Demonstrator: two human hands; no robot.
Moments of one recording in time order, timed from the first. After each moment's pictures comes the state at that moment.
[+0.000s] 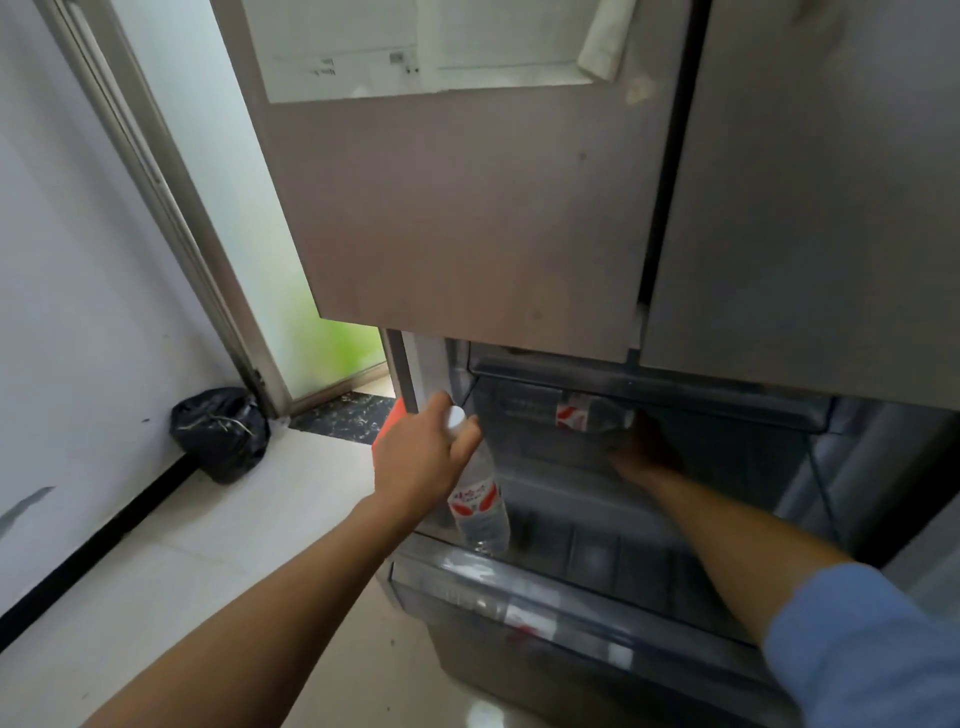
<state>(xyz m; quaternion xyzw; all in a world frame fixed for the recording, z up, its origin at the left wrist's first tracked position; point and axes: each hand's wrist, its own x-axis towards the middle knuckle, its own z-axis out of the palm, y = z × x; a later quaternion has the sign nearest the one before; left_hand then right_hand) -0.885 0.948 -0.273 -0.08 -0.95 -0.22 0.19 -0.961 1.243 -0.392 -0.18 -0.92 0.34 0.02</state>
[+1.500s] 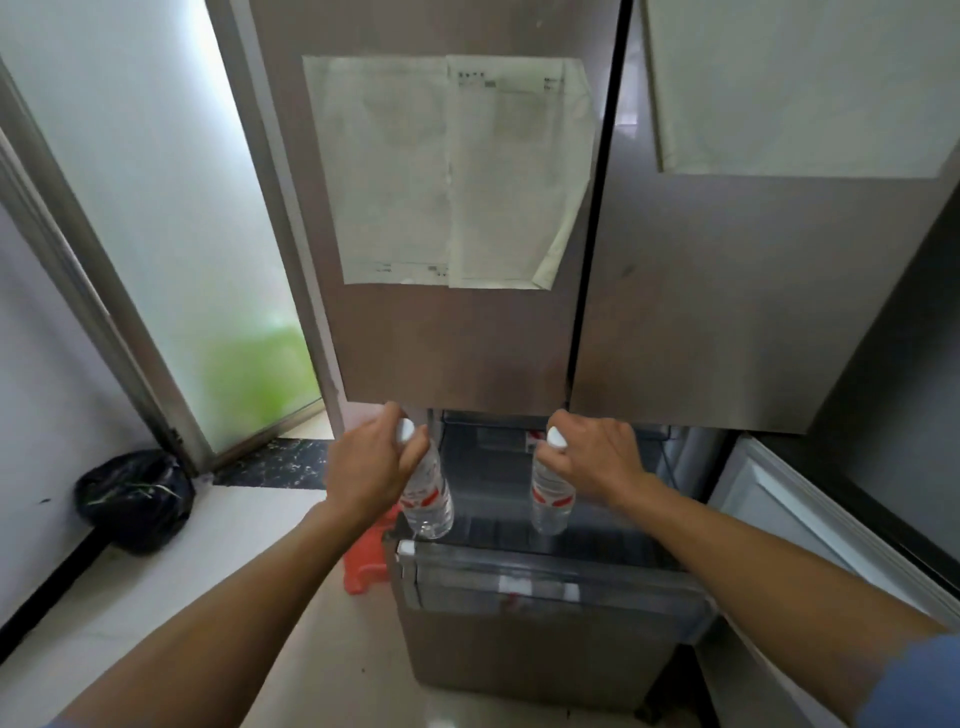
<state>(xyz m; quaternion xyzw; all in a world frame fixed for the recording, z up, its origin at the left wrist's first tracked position) -0.809 0.874 -0.106 -0.18 -0.94 -0.21 0.21 -0.761 1.133 -0.129 -0.03 -0.98 0.03 0.18</state>
